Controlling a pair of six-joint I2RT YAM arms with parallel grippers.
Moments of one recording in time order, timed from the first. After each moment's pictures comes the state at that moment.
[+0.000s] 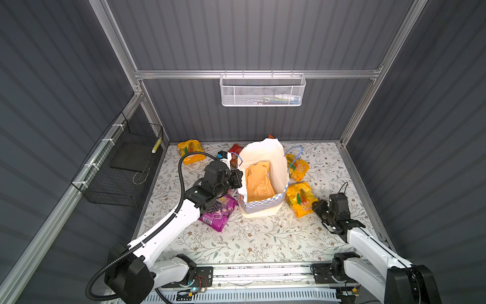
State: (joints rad) left arm -0.60 1.21 0.99 -0.23 0.07 -0.59; right arm 0.08 0.99 0.30 -0.07 -0.04 0.89
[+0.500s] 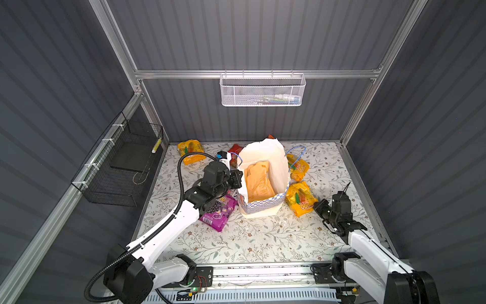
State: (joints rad) left arm -0.60 1.20 0.99 -0.22 0.08 -0.59; right arm 0.06 0.90 0.28 -0.06 -0.13 0.86
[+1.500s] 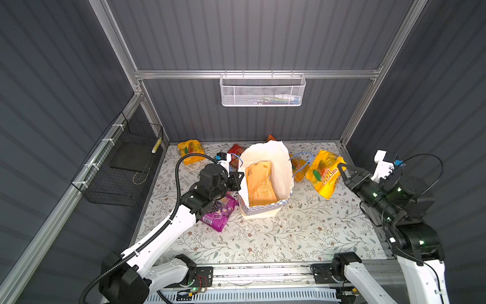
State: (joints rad) left arm -0.60 1.14 0.94 -0.17 0.16 -0.59; right arm 0.12 0.72 1.26 -0.63 -0.29 0.82
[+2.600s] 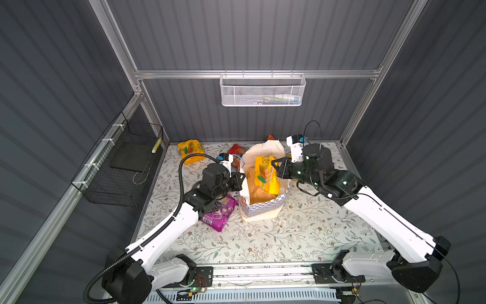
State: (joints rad) left arm -0.60 1.18 0.94 -0.17 0.17 -0.59; right arm 0.73 1.27 1.39 -0.56 -0.01 0.62
